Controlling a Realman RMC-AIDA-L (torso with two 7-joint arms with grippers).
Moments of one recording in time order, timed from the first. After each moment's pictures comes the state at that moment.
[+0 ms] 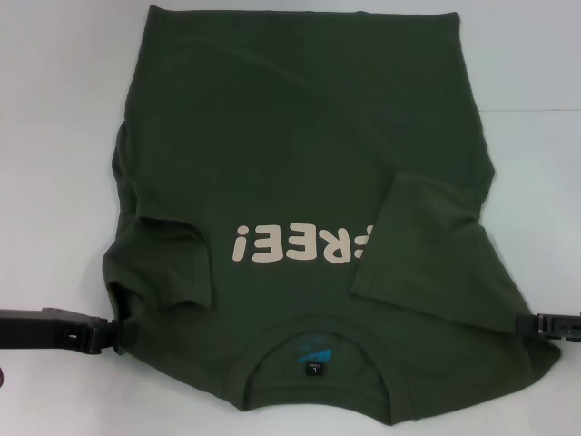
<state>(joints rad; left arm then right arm) -0.42 -2.16 0.63 1.05 2.45 1.55 -2.05 0.42 1.93 -0.63 -0.56 -2.21 -1.44 2.07</state>
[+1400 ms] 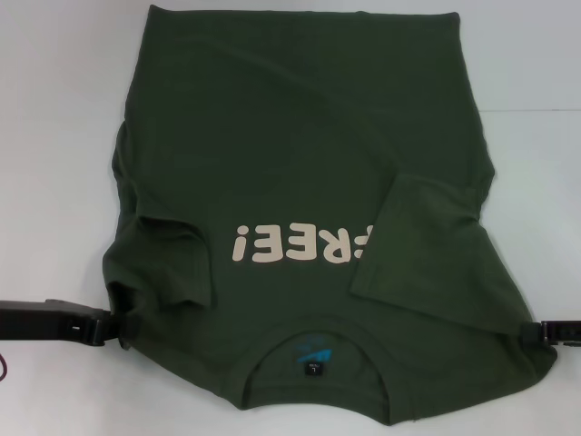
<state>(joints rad) -0.43 -2.16 0.63 1.05 2.45 1.54 -2.05 0.44 1.91 -0.63 -0.56 -2.25 -1.48 2.10</state>
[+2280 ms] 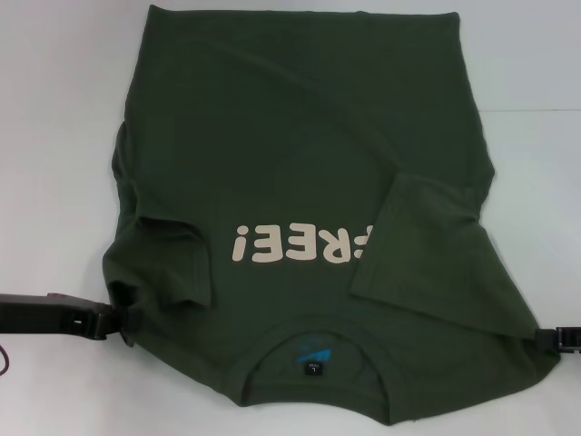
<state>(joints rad) -0.45 -2.16 0.63 1.05 2.45 1.54 -2.06 0.42 1.90 -0.61 -0.57 -2.28 -1.48 2.12</state>
